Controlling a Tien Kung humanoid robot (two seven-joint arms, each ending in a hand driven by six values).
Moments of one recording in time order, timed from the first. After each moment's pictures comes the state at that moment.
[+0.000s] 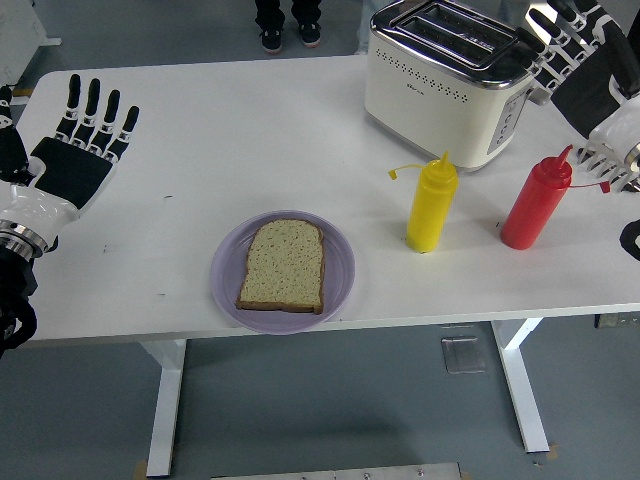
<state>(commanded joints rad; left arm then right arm) -0.25 0.40 -1.33 -1.61 -0.36 0.12 0.04 0.40 -0.46 1.34 1.52 -0.16 -0.06 -0.06</state>
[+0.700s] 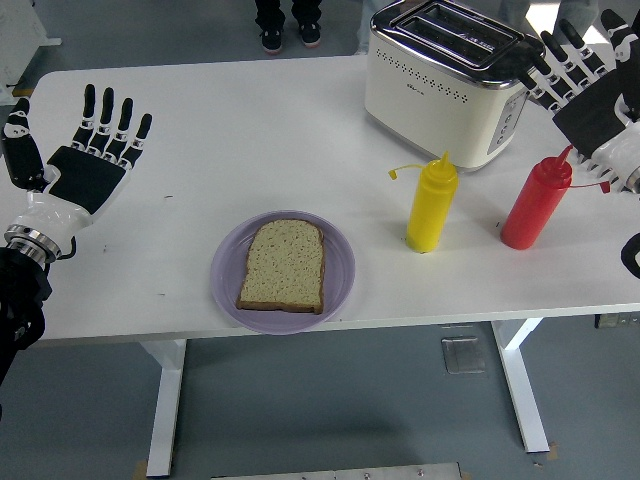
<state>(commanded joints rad) -0.25 0.38 -1.31 -1.58 -0.40 0.12 0.05 0.34 -0.41 1.39 1.52 -0.05 -0.06 -0.10</state>
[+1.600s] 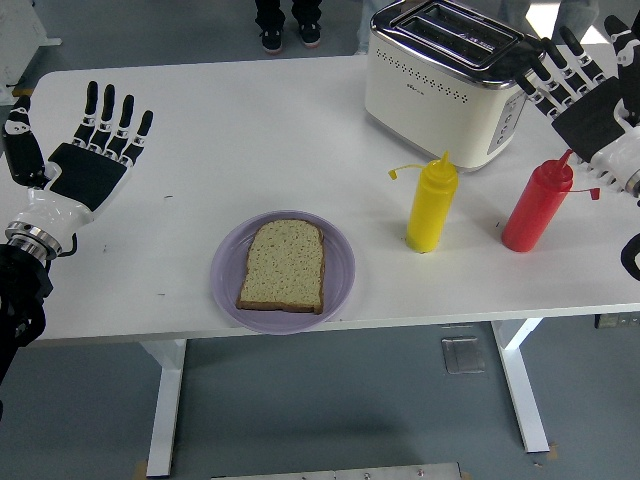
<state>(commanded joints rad) -0.26 0.38 -1.32 -1.59 -0.40 0.12 0.05 0.34 -0.41 1.40 1.51 -0.02 -0.07 -0.10</state>
